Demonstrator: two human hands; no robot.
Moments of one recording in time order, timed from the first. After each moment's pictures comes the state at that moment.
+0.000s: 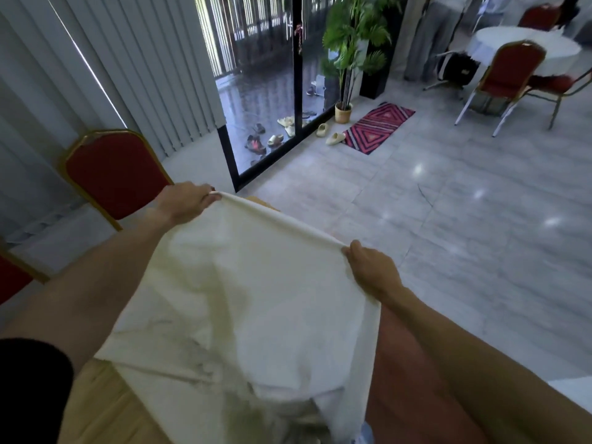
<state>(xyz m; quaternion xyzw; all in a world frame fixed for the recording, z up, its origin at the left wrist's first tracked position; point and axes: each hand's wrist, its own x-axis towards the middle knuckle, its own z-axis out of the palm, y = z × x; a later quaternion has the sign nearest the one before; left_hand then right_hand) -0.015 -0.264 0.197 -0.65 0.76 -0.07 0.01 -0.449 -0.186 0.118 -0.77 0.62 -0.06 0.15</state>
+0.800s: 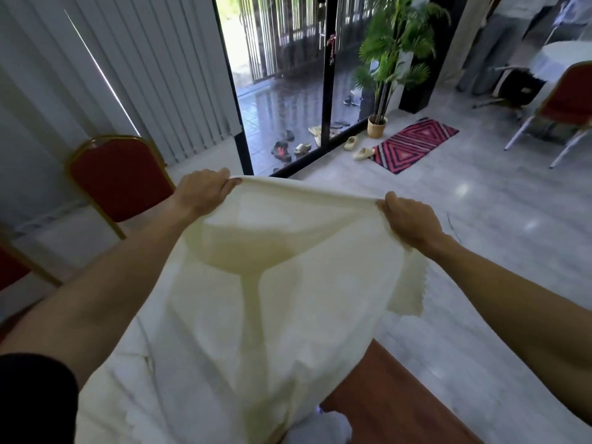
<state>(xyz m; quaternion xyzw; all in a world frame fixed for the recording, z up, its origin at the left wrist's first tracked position) -0.150 -0.414 0.208 -0.67 0.71 -0.19 -0.06 -0.610 -0.492 0.154 -0.85 0.51 -0.11 -0.05</state>
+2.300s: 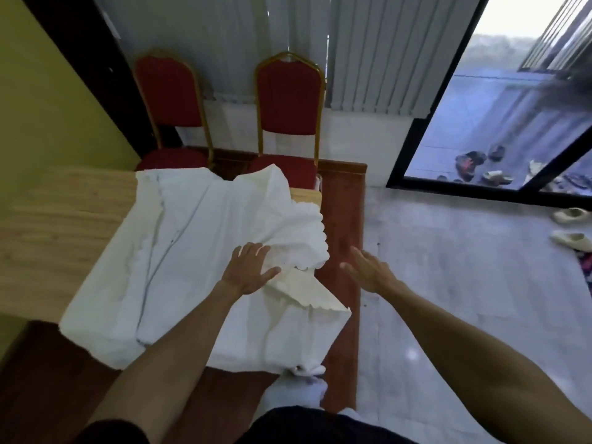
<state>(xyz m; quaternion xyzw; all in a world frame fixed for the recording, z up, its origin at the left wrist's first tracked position) -0.341 -0.336 0.007 -0.94 0.32 0.13 -0.03 -0.466 -0.657 -0.004 -0.95 0.15 0.19 0.20</state>
